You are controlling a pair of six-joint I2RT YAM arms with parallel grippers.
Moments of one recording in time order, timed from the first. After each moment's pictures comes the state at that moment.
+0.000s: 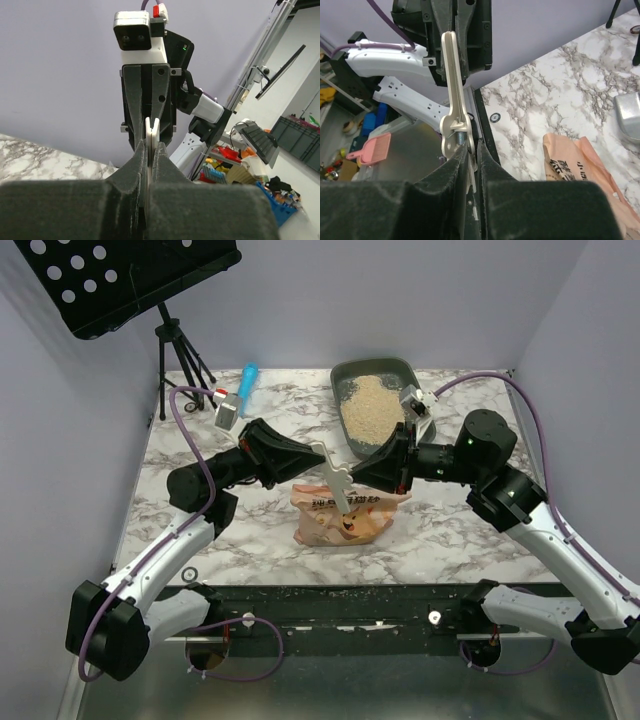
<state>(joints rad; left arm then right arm) -0.45 1.06 0.74 1.17 0.83 -1.17 0.69 1.03 1.19 -0.18 -0.71 0.40</state>
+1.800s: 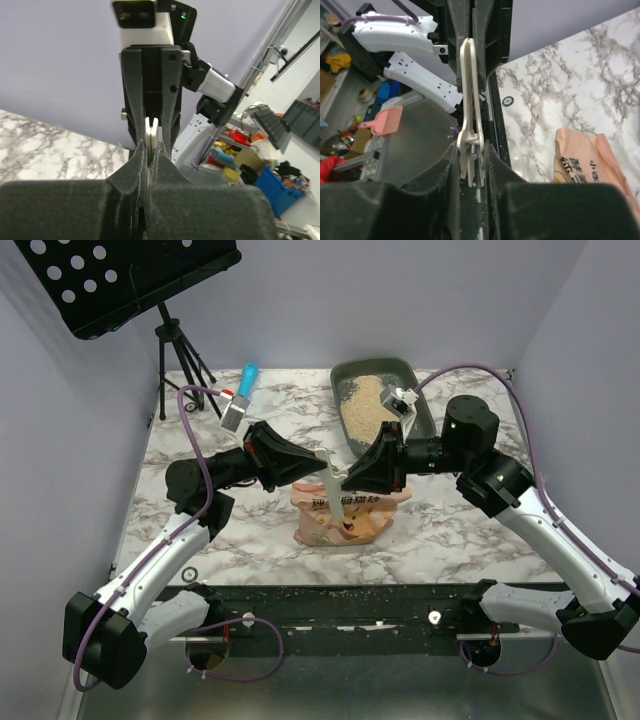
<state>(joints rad) -0.45 1.02 0.76 0.97 0.90 -1.05 0.69 1.13 1.27 -0.27 -0.85 0.29</state>
